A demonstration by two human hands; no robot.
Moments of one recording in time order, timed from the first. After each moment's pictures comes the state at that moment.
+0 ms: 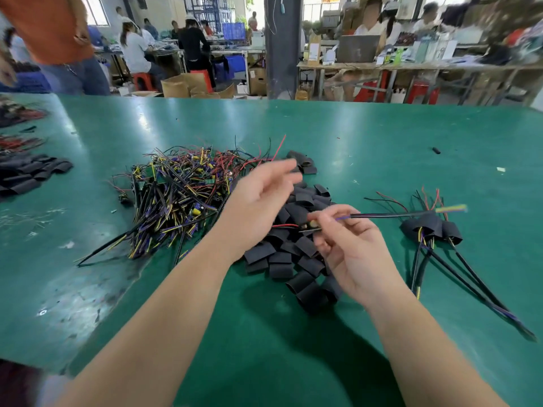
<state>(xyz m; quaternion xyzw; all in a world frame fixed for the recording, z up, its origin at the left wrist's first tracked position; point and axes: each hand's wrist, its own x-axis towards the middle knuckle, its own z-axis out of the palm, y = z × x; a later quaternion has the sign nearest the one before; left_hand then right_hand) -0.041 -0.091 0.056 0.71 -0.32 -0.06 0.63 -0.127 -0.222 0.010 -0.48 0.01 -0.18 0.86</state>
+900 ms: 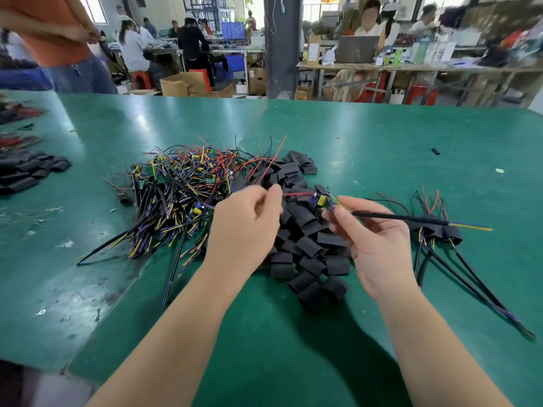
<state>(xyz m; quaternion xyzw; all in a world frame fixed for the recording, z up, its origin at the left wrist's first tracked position) -0.055 -0.082 0.038 0.82 -0.22 0.15 0.50 -0.126 -0.239 0.006 -0.54 0.06 -0.32 0.77</state>
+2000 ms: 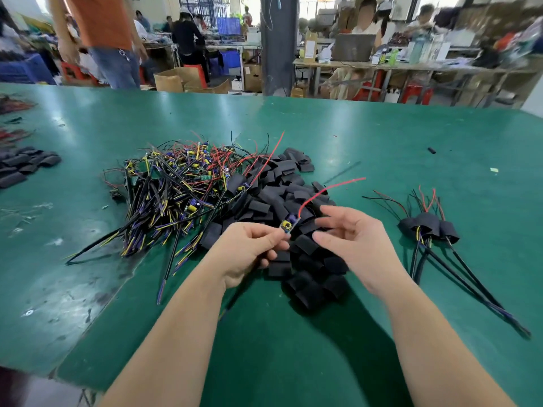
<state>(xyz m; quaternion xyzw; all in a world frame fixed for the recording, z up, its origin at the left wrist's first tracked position) -0.033 -0.078 -0.007 0.66 -0.13 -0.29 0.68 -0.115 -0.254 -0.012 -0.75 0.11 -0.19 0.62</state>
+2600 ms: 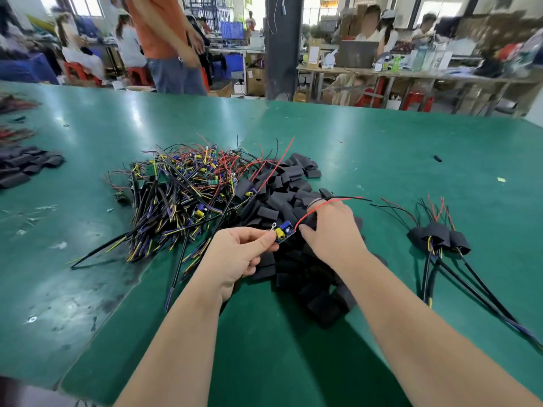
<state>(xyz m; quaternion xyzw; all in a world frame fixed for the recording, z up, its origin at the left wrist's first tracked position) -0.023 -0.058 -0.013 0.64 -0.10 -0.20 0.73 -0.048 -0.234 -0.005 -0.97 0.15 -0.16 0.15</state>
